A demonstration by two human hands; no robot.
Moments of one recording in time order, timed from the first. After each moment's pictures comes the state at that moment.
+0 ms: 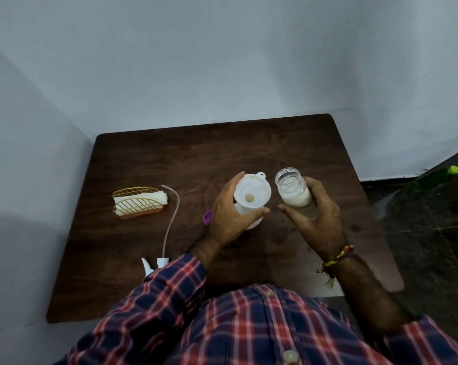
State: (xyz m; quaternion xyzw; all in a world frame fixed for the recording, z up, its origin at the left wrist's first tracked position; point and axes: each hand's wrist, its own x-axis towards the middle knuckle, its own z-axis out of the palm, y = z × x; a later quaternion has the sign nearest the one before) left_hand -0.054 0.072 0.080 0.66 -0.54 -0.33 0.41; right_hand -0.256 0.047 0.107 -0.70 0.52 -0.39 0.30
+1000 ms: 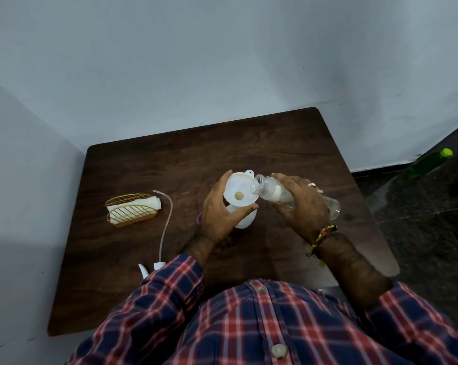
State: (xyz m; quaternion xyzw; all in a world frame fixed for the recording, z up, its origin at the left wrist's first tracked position) left_hand -0.056 0.068 0.072 0.67 -0.58 -0.28 0.38; right_hand -0.263 0.027 0.080 -0.79 0.54 -0.24 0.16
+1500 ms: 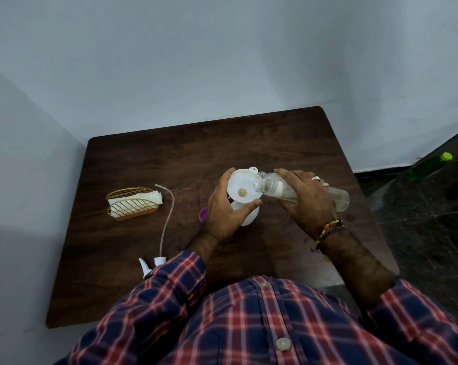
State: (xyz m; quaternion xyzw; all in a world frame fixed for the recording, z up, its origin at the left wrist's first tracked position) left_hand -0.059 0.069 0.069 0.66 -0.55 -0.30 0.41; right_hand -0.260 0.024 0.090 -0.81 0.54 -0.18 0.11
